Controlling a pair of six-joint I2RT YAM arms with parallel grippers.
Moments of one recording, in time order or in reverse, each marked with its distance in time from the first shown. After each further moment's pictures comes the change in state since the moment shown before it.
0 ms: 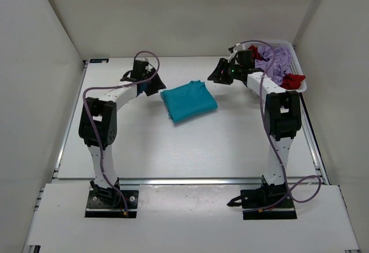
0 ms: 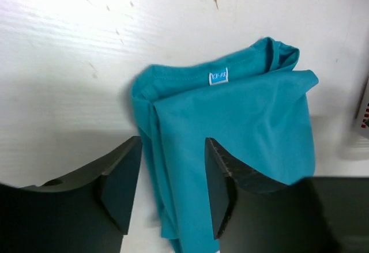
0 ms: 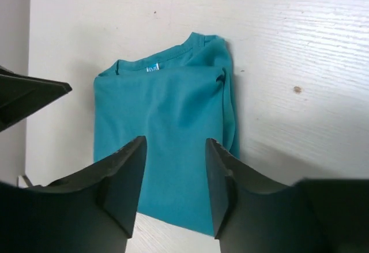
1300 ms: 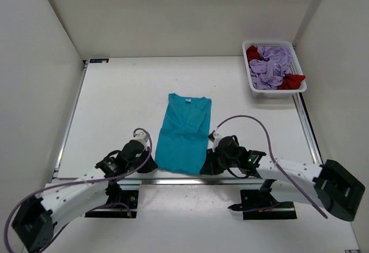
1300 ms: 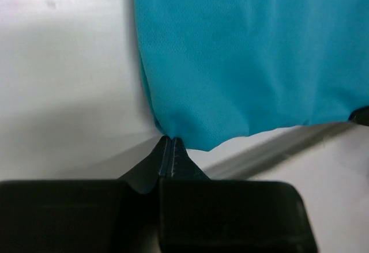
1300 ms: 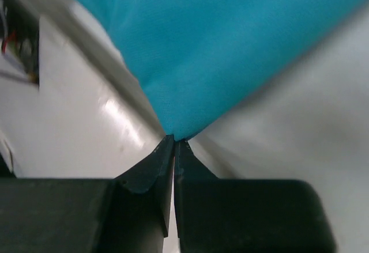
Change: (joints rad) left arm -0.460 -1.230 -1.201 -0.101 -0.104 -0.053; right arm 0.716 -1.003 -1.320 0.223 0.269 0.269
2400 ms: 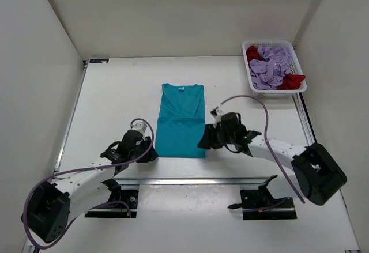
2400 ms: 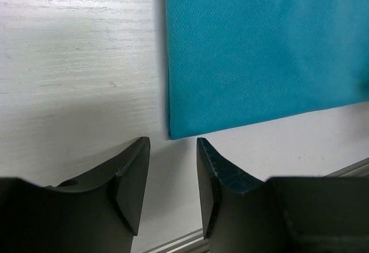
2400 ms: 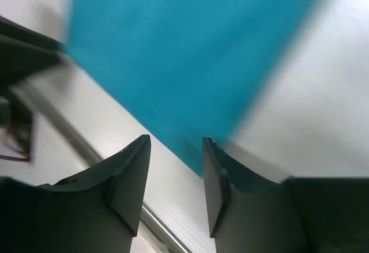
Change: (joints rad) left arm 0.164 0.181 0.047 0.114 0.023 0.087; right arm -0.245 0.243 0.281 0.039 -0.065 -0.187
